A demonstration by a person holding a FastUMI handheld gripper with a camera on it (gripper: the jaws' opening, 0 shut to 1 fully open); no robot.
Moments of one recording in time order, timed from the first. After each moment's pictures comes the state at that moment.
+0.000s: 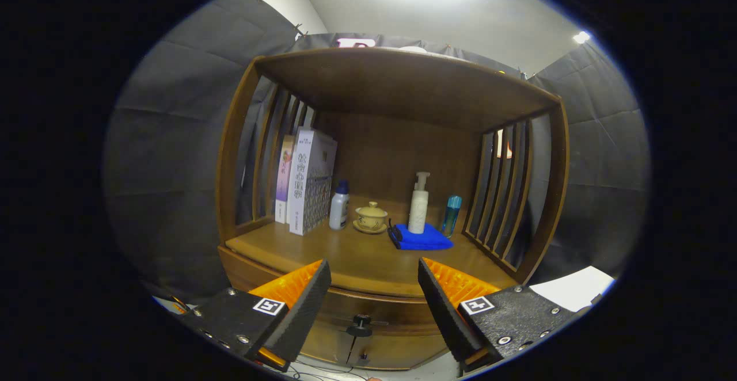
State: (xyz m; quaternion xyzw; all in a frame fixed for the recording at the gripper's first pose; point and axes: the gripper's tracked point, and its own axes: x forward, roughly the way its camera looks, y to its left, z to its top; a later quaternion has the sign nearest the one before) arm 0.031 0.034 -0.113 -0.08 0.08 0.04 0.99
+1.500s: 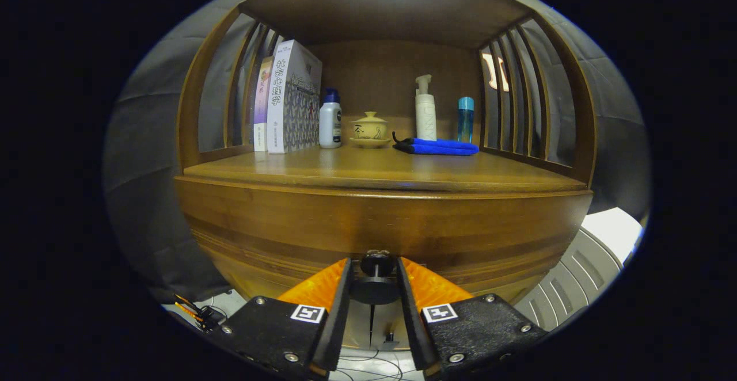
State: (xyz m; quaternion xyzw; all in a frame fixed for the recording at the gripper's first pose) arm 0.055 0.036 -0.274 -0.02 0.19 0.04 0.98
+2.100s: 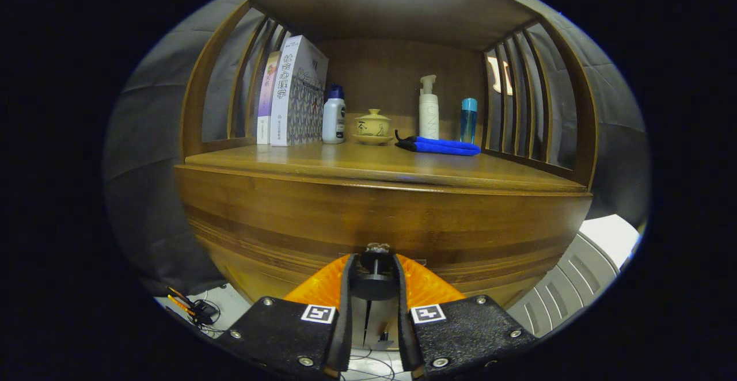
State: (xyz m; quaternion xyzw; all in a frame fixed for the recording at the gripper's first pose) arm 0.046 0.033 -0.277 -0.04 0.19 0.04 0.98
